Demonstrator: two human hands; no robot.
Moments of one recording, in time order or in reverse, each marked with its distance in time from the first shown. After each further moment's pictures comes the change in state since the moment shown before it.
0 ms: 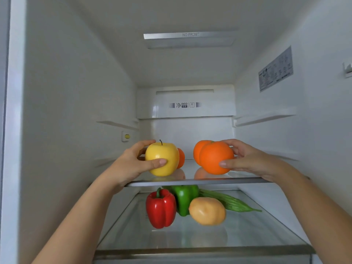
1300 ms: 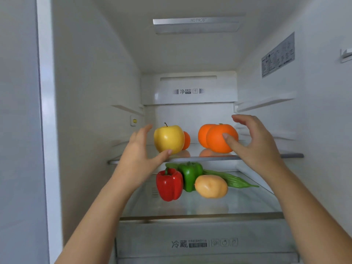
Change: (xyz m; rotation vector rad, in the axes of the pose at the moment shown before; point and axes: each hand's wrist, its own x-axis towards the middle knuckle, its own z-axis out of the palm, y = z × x) left_hand -0.063 0.019 0.016 0.500 0.311 0.161; right_hand -0.051 -0.025 0.054 -0.418 0.673 -0.398
